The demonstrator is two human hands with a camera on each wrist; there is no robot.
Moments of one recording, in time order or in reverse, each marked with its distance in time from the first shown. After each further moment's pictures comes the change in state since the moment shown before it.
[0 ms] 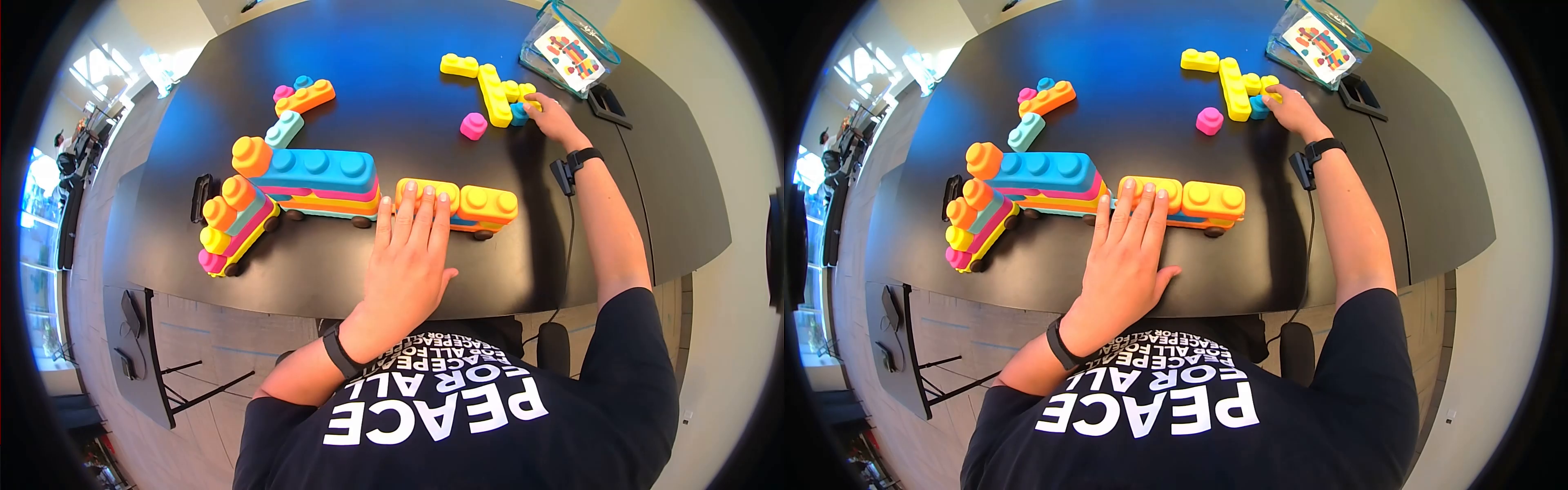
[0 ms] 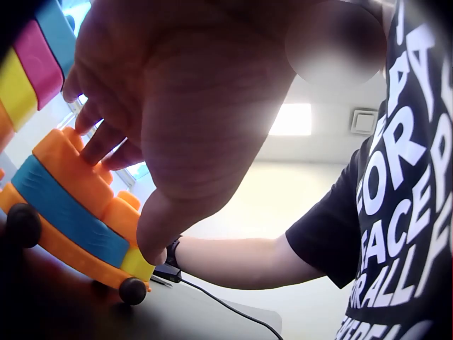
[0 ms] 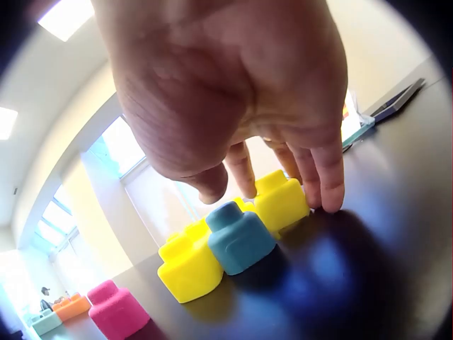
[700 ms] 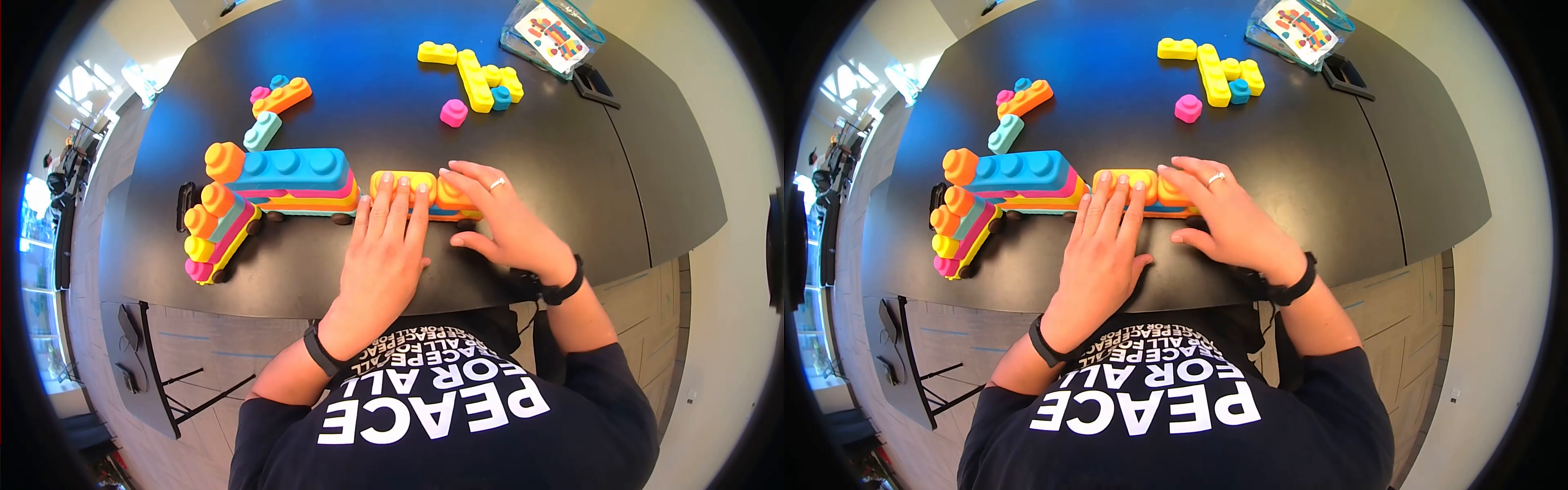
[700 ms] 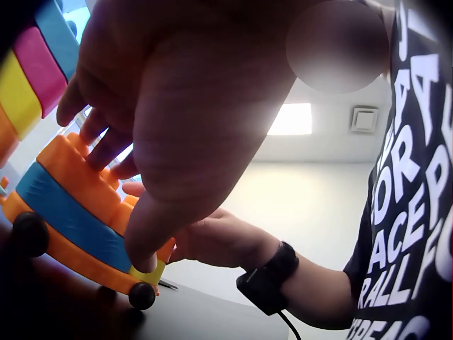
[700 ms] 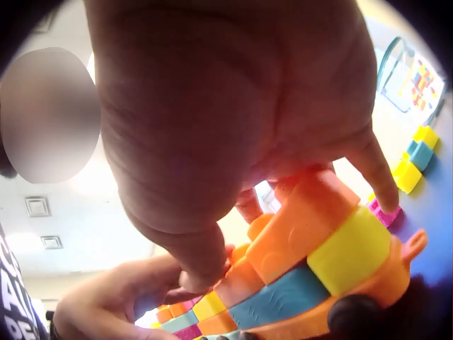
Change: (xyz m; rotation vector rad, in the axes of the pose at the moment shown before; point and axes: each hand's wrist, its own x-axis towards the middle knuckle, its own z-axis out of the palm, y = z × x) left_hand 0.001 -0.009 0.004 -0.012 0.013 0.035; right_hand -0.255 -0.224 -0.022 0.260 -0.084 -0.527
